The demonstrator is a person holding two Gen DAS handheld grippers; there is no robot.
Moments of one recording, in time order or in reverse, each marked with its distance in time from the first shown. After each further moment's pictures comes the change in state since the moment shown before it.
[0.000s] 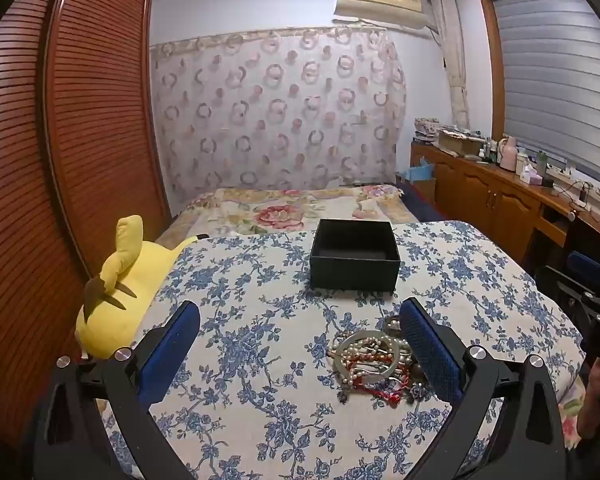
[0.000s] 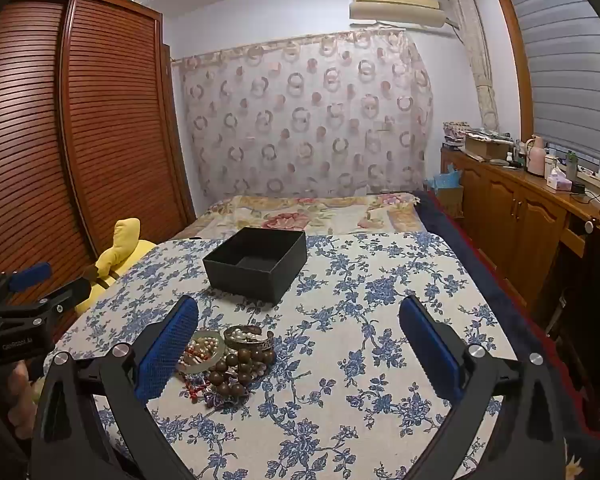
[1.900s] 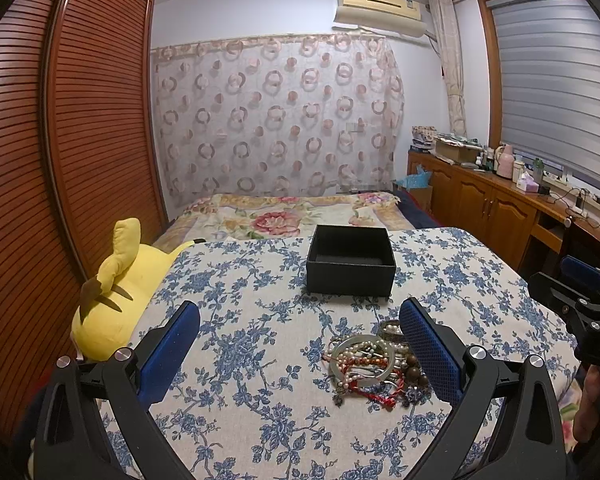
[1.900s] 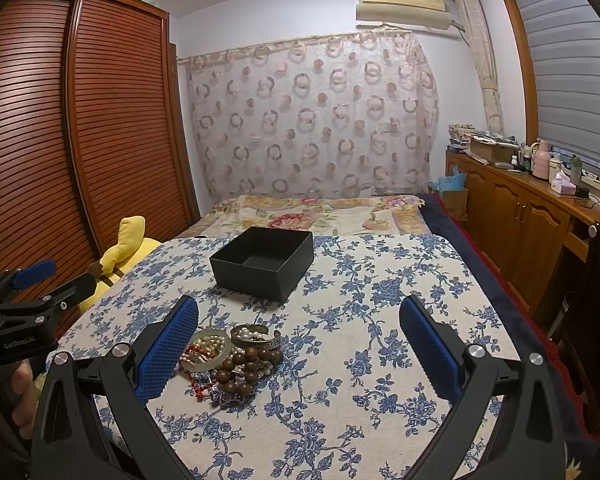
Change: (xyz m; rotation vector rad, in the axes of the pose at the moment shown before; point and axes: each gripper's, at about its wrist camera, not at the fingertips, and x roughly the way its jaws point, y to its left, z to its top) left arm -0.006 0.000 0.000 -0.008 -0.024 -0.007; right arm -0.002 0.007 -0.001 -0.007 0.000 0.009
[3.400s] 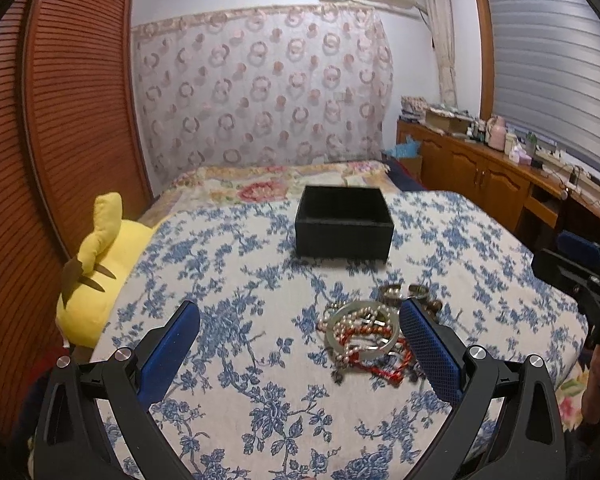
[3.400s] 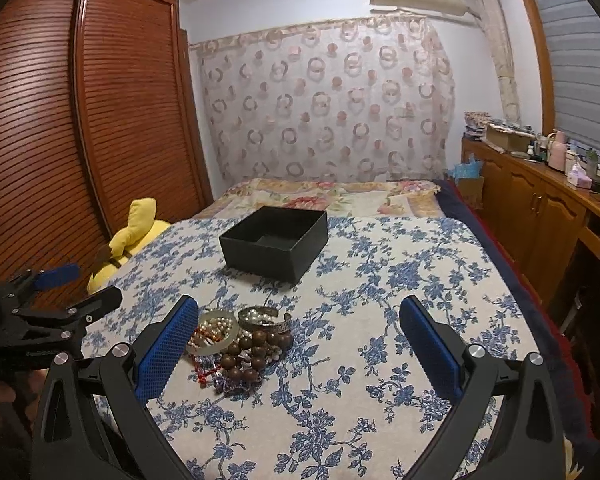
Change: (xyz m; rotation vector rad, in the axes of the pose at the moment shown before) left arm 0.037 0.001 -0.024 0.030 0.118 -0.051; right arm 0.025 0.005 -0.013 -0.031 0.075 0.064
